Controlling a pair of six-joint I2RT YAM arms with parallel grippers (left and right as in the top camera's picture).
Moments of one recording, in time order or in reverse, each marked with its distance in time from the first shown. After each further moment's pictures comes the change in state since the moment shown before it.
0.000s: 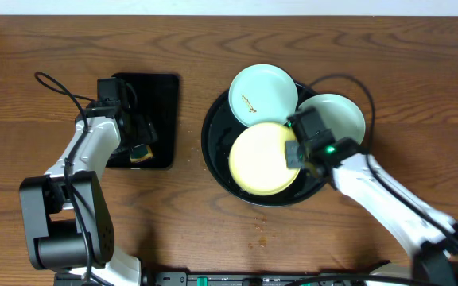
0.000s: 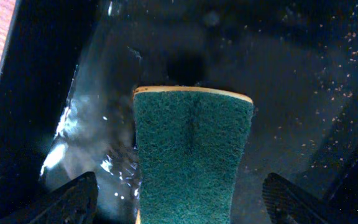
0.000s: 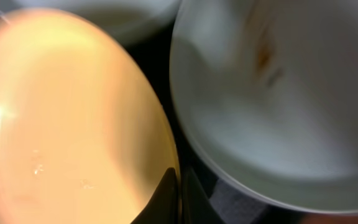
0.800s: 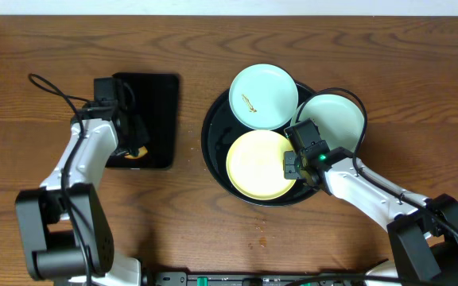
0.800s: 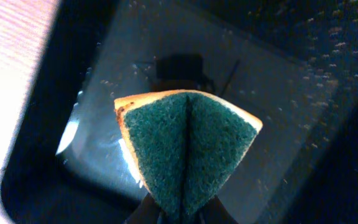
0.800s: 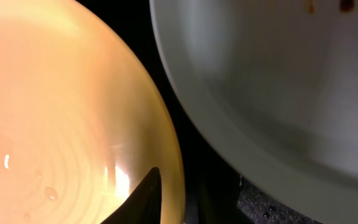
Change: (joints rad) left arm 0.000 -0.051 0.004 -0.058 -0.002 -0.022; right arm 0.000 0.119 -0.149 0.176 -0.066 0.099
